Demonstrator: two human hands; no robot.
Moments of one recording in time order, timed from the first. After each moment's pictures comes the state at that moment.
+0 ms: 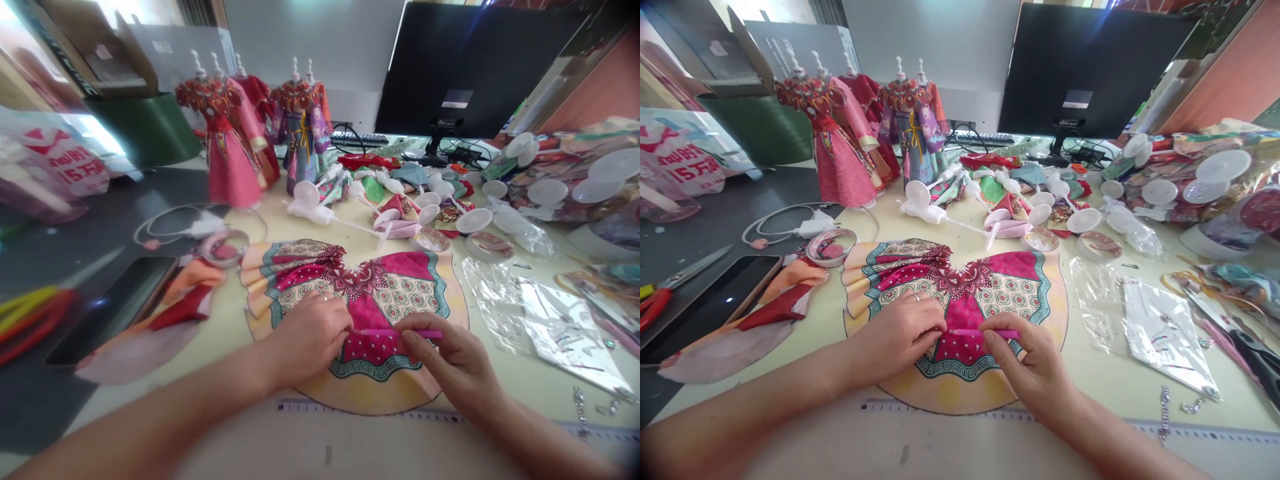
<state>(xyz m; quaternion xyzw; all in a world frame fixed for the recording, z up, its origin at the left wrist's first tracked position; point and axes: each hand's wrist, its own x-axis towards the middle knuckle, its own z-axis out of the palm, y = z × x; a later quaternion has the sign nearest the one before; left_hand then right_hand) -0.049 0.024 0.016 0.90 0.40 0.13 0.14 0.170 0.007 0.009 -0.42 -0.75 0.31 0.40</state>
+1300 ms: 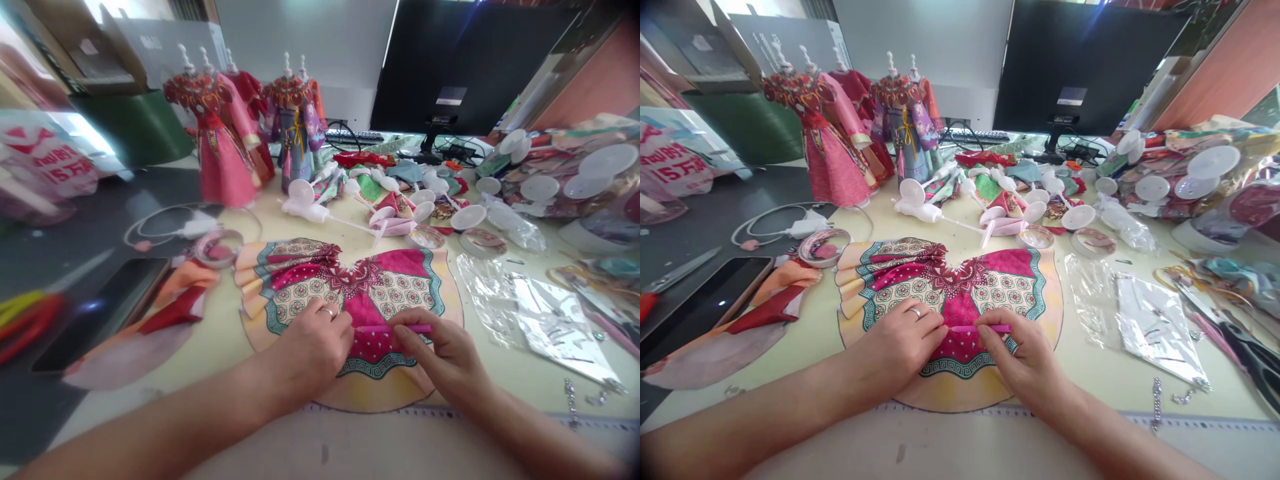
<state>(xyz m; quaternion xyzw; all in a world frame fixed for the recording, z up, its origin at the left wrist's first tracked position) -0.041 0.010 0.013 0.94 0.32 0.07 -0.06 0.170 0.009 0.010 -0.44 -0.74 0.33 0.37</state>
